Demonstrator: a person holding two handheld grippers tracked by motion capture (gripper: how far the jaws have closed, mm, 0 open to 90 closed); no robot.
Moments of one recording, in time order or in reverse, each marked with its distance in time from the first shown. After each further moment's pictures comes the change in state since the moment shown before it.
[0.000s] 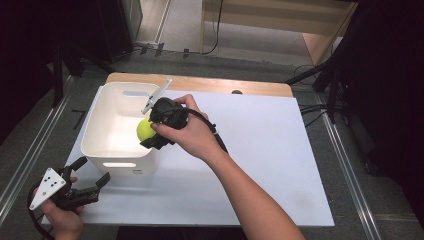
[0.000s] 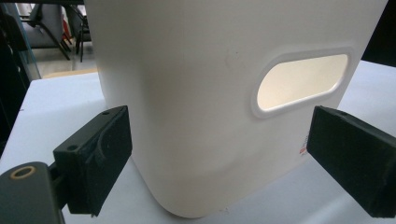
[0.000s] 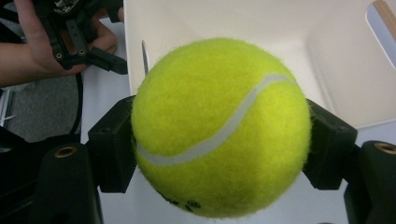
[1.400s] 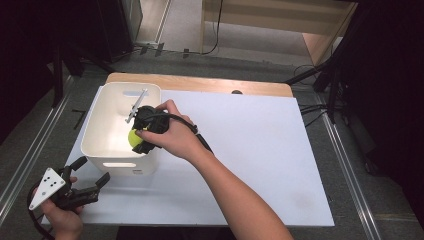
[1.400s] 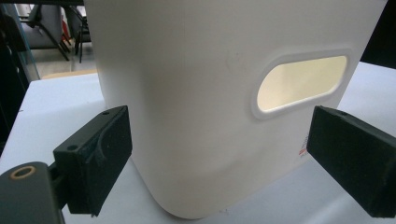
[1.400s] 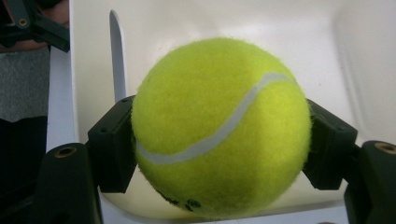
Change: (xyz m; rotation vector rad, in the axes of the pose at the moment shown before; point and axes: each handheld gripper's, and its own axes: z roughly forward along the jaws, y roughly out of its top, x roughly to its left) left arm 0.001 0.000 0.000 -0.005 -0.003 -0.002; right arm -0.005 0.012 0.056 0.151 -0.006 -0.042
